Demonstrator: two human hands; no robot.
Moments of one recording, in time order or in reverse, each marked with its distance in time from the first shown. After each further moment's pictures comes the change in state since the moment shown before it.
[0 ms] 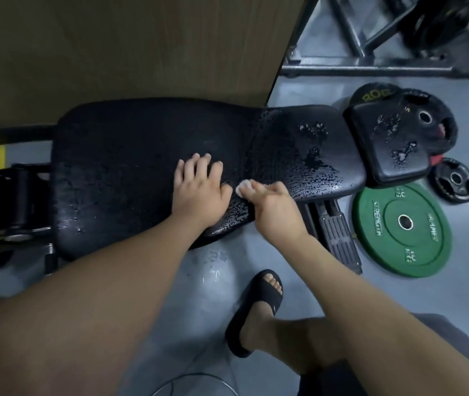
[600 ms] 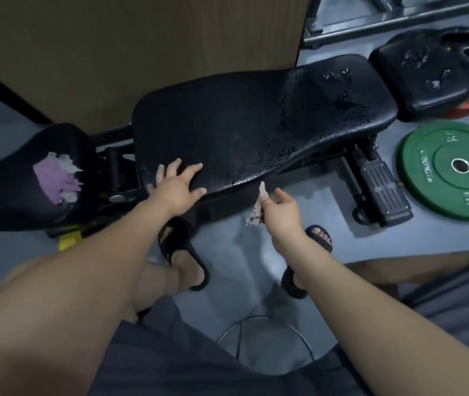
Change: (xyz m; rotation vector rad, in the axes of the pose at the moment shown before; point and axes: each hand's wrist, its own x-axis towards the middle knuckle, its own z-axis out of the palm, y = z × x) left_hand -0.131 -0.129 -0.076 -0.045 -0.451 -0.229; right_hand -0.104 -0.159 0.025 1.335 0.080 1.052
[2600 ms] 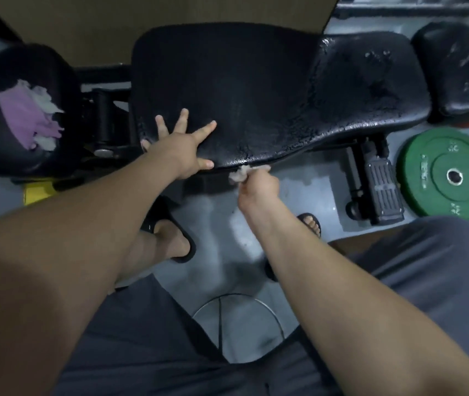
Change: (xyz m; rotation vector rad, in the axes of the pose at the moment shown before) left_hand 0.021 -0.003 -0.012 0.064 -0.113 -0.005; right_hand 0.037 0.001 0.083 0.264 0.138 0.286
